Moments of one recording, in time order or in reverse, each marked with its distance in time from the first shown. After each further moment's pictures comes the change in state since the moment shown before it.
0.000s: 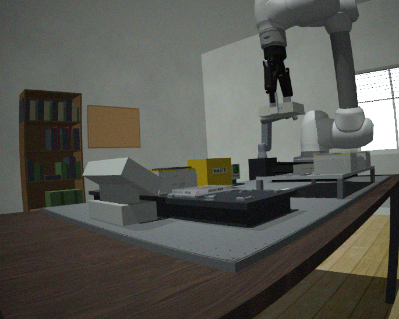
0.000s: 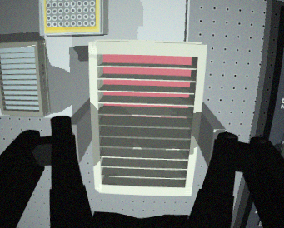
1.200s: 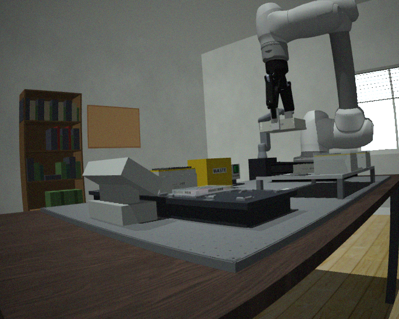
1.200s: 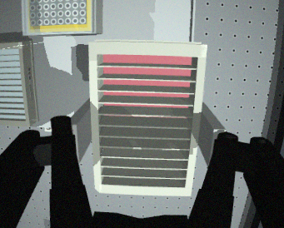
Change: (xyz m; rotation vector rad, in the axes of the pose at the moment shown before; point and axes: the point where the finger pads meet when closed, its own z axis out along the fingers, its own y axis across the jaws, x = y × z) arm 0.000 0.000 0.049 0.000 0.000 0.000
